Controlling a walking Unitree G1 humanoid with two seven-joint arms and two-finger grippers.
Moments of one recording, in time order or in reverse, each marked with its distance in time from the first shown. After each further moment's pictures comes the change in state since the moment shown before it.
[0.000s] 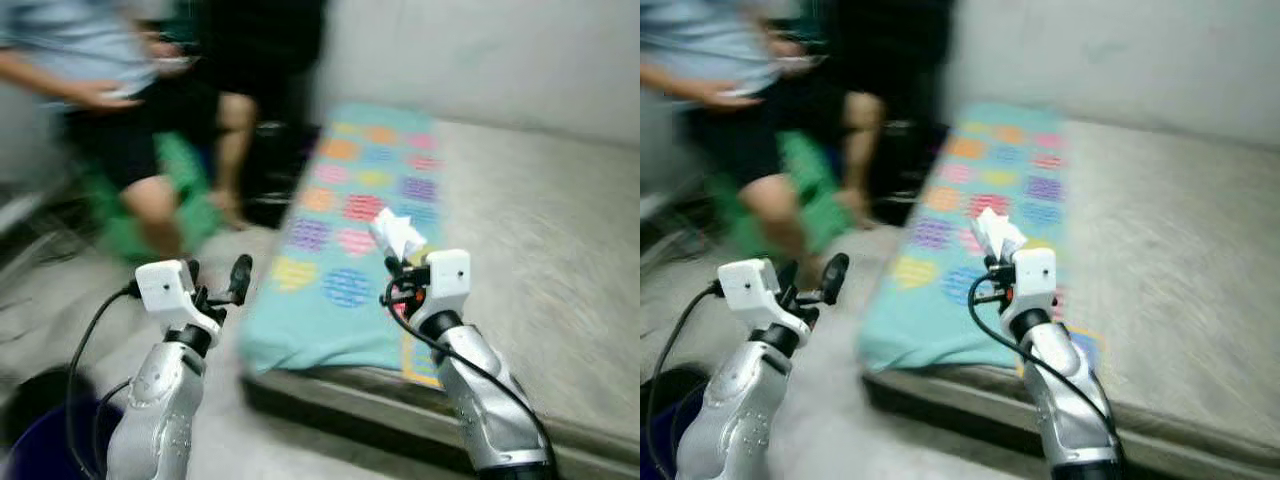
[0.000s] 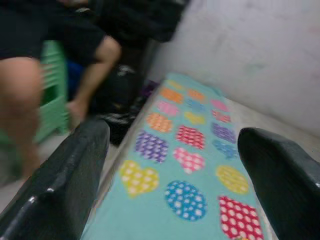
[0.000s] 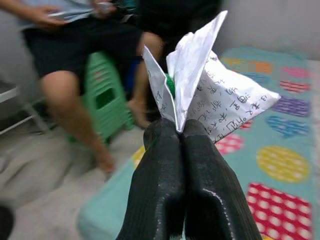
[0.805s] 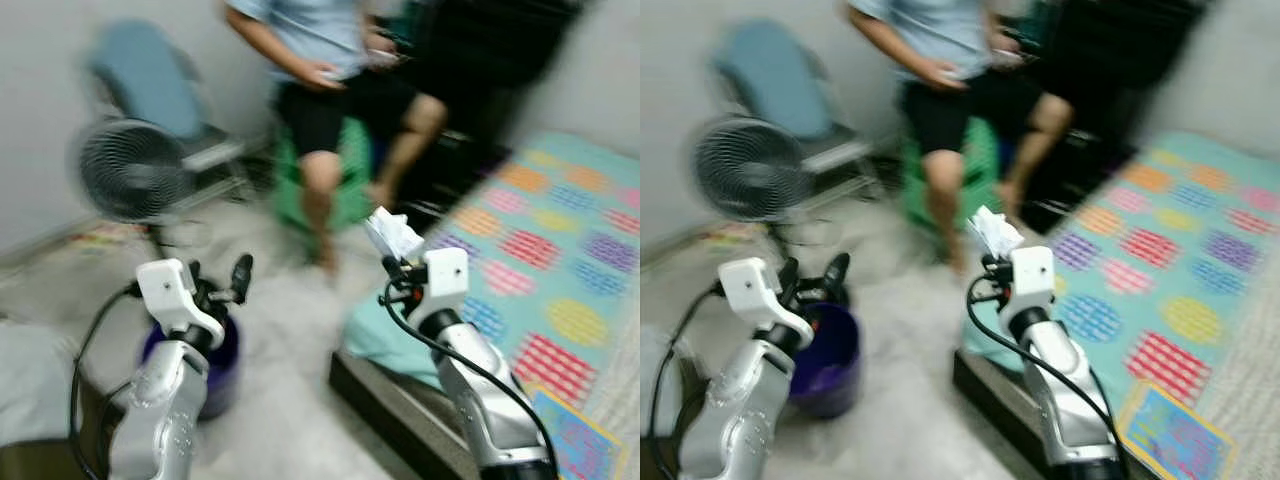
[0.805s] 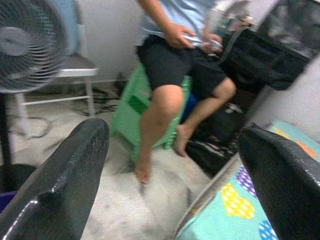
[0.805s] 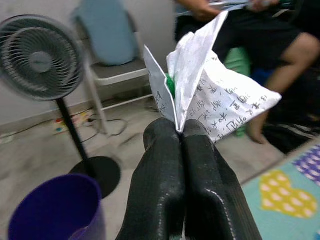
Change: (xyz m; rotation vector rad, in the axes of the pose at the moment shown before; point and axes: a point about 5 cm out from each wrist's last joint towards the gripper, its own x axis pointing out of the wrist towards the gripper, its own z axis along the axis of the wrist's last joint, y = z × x) left arm 0.001 0.001 0.003 -0.002 -0.004 0.005; right arm 0.002 0.004 0.002 -0.004 -0.007 0.032
